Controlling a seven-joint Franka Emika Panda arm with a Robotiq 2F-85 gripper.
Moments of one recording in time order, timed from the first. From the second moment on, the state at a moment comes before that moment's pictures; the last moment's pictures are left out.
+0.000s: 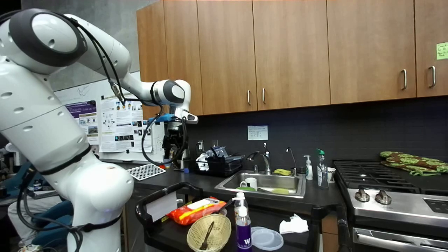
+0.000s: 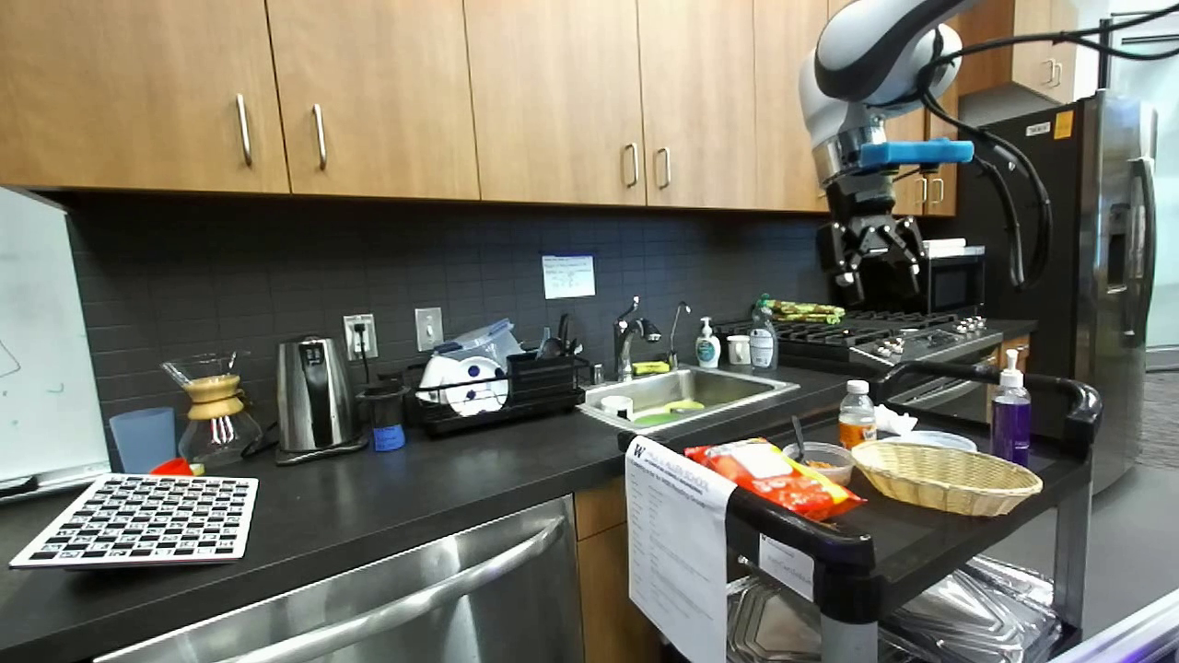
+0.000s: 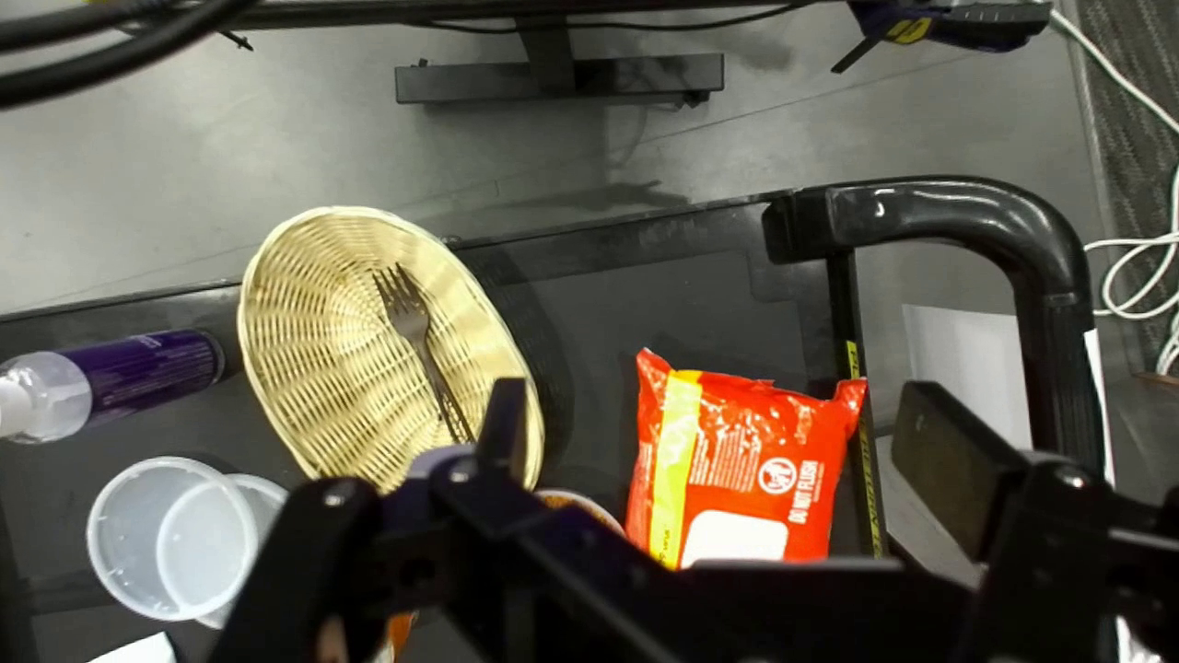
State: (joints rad) arm 0.05 -0.53 0.14 -2.40 0.09 1.63 0.21
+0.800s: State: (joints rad) arm -0.03 -0.36 -0.02 -2.41 -0.06 1.95 0.02
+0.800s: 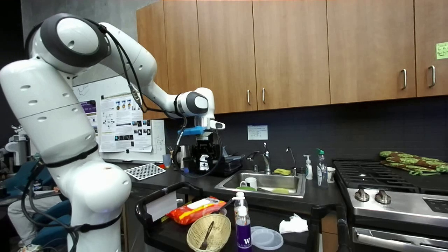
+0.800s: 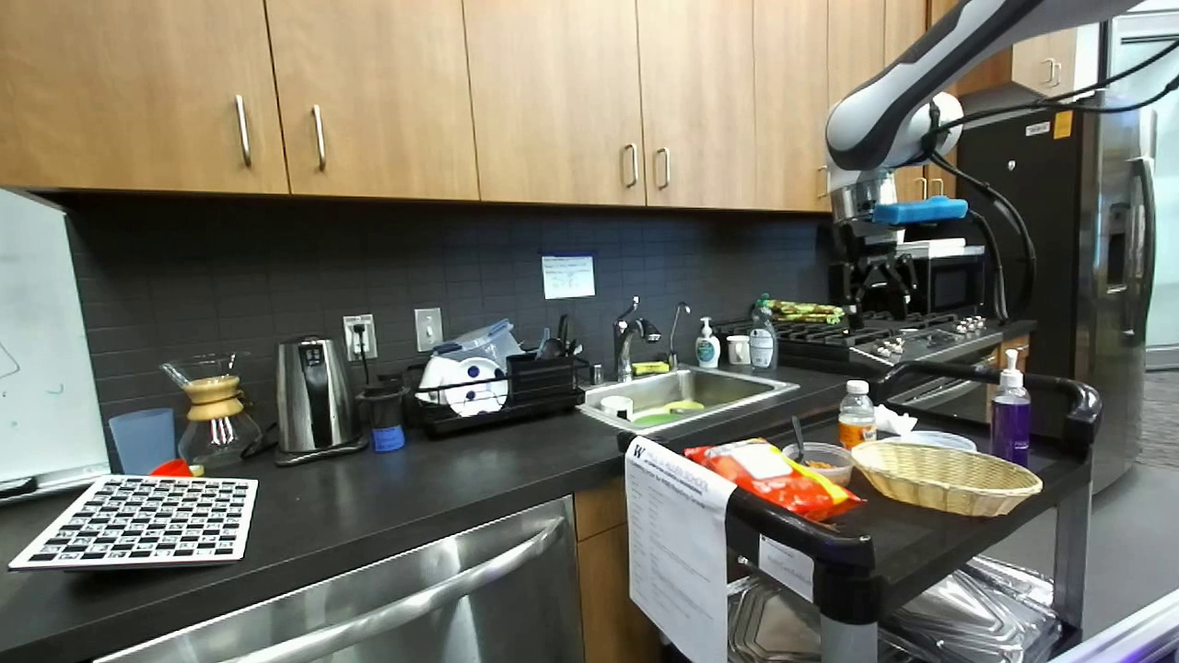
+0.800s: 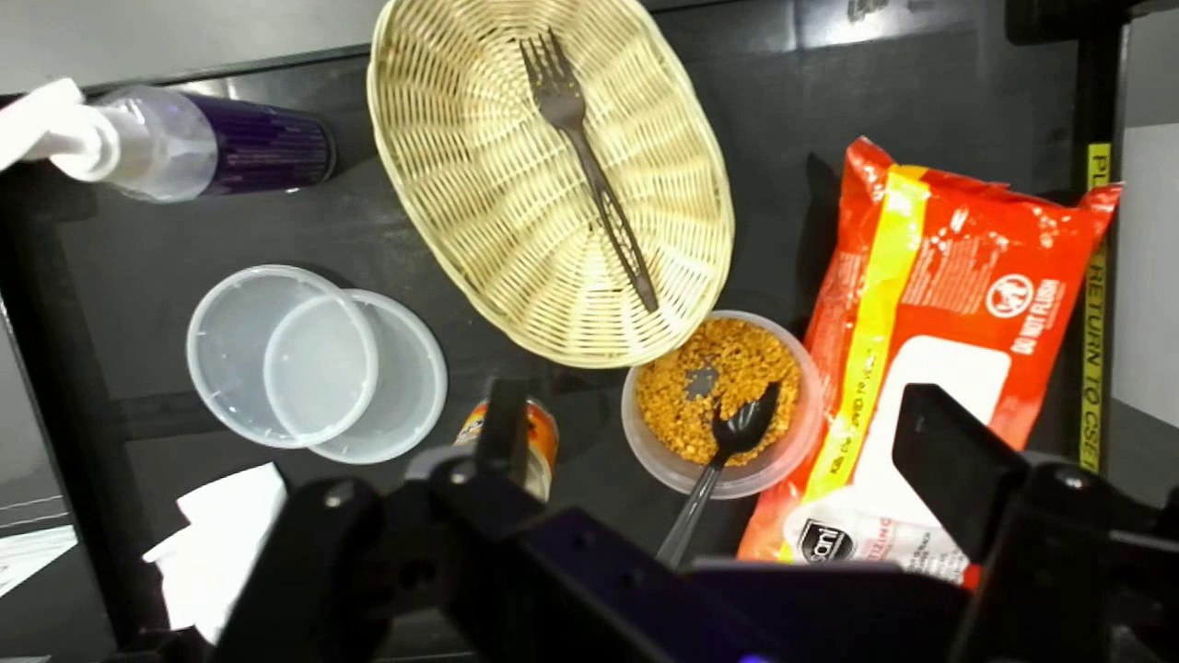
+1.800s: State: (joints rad) arm -0.09 -0.03 -0.11 -2.30 -0.06 2.21 -0.12
